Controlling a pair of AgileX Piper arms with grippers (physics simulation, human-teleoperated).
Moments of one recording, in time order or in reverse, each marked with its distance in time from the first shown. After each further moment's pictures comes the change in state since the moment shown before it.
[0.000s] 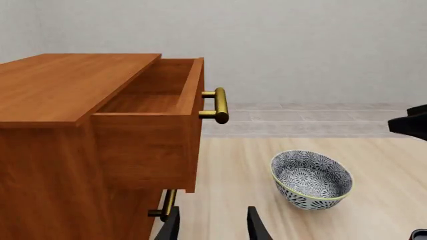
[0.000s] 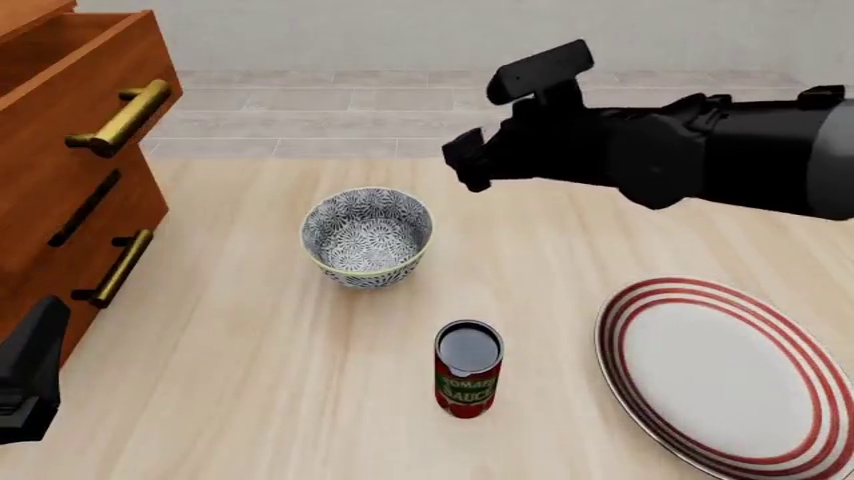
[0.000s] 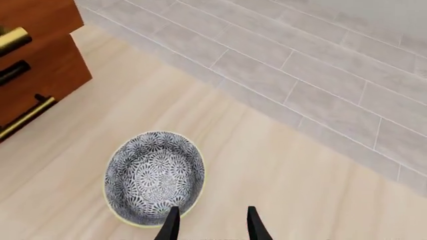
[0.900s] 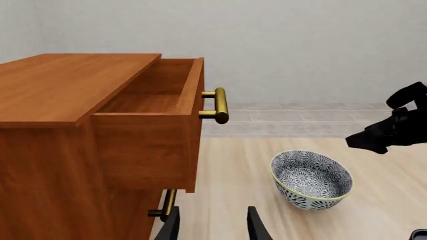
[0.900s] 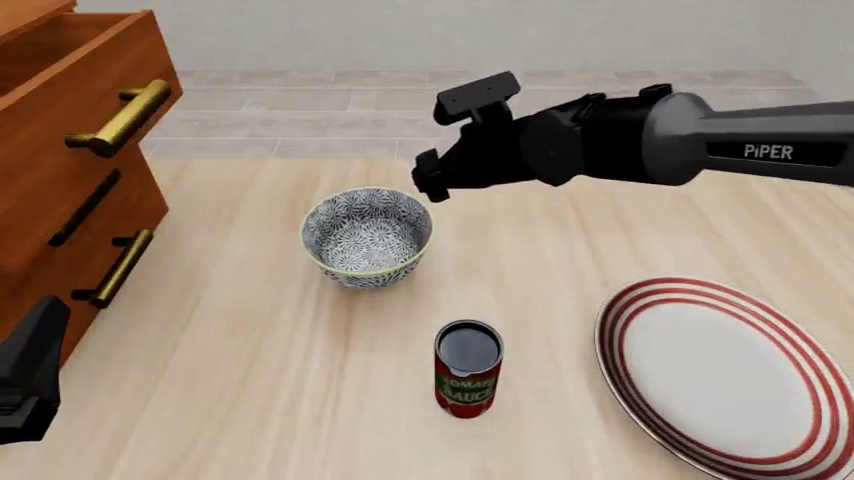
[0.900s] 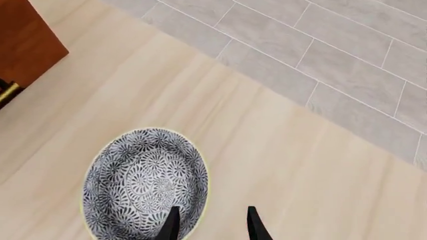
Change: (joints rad) left arm 0.000 0.000 0.000 0.000 0.000; right arm 0.006 0.302 -0.275 0.151 0.030
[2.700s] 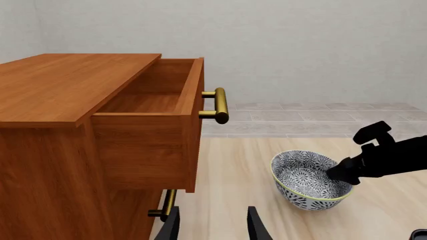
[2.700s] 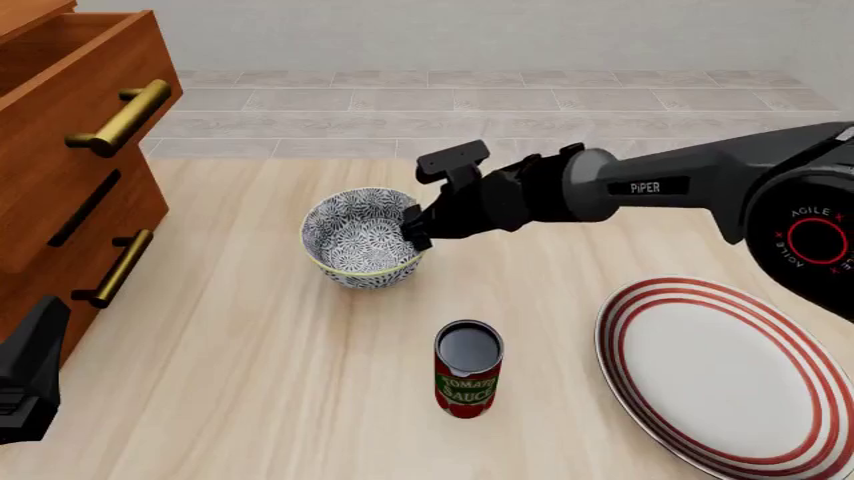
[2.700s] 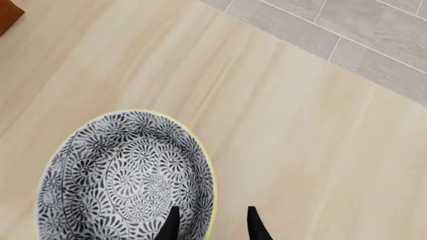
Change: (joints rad) left arm 0.000 0.000 0.000 0.000 0.000; right arm 0.012 0.235 -0.063 -0.030 0.076
